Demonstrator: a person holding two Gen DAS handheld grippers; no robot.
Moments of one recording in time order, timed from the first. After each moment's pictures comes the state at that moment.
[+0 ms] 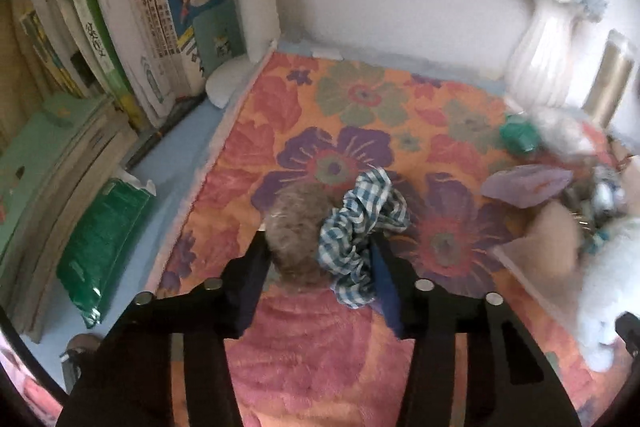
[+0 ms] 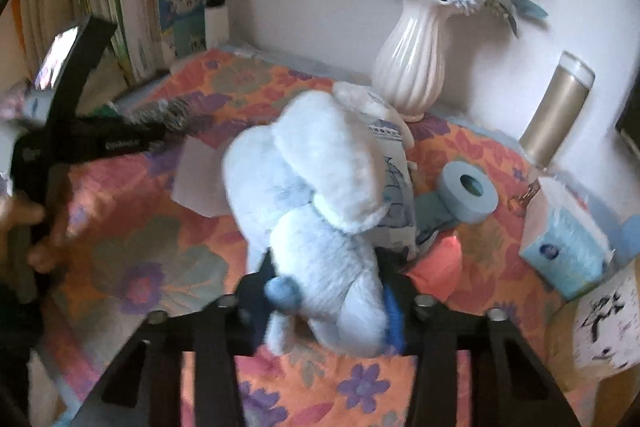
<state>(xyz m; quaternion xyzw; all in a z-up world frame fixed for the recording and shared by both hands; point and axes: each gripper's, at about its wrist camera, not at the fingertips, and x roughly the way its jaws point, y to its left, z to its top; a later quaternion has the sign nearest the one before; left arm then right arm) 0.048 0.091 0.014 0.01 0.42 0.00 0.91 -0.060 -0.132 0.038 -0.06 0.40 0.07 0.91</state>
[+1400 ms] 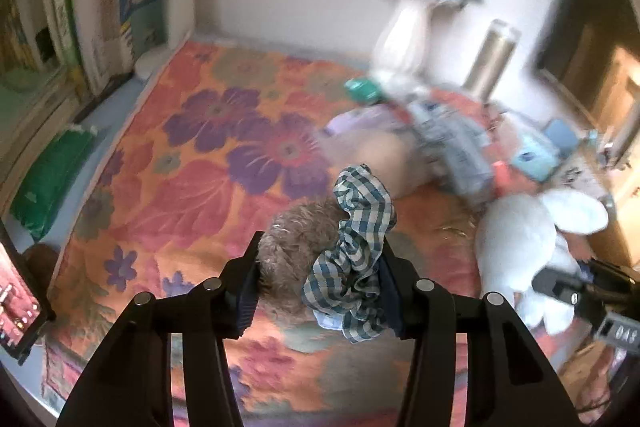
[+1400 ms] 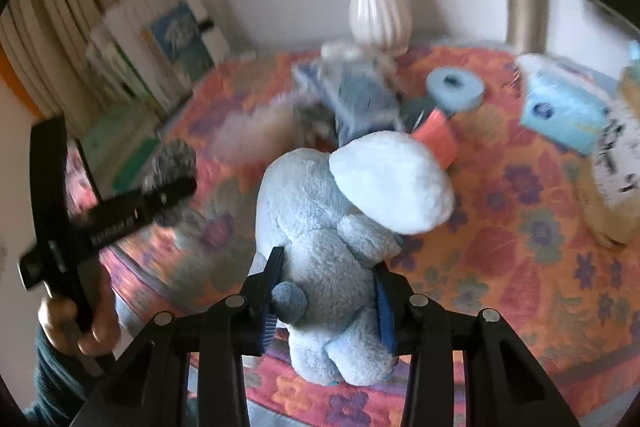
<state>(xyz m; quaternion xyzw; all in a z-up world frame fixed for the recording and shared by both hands) -0.055 0.058 0.038 -0.04 0.40 -0.16 0.90 -0.135 -0.171 0.050 0.11 0.43 0.10 0.89</state>
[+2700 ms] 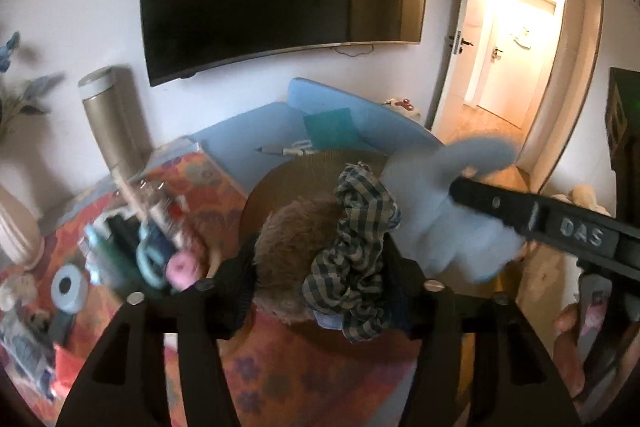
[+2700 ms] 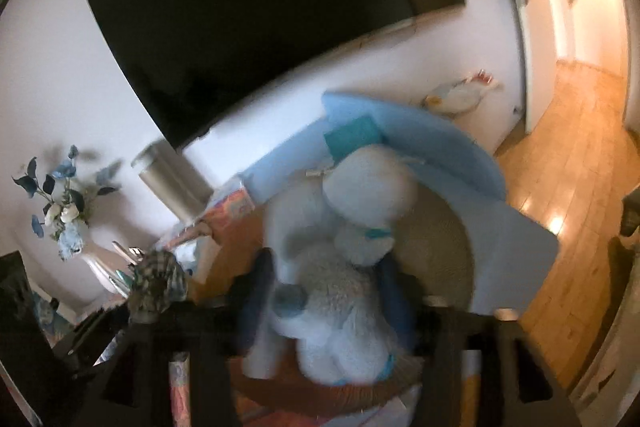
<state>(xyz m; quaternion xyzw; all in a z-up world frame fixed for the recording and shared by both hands) -0.150 -0.387 0.120 0.14 0.31 -0.47 0.82 -0.304 -0.535 0.115 0.32 0.27 -0.27 0.87</state>
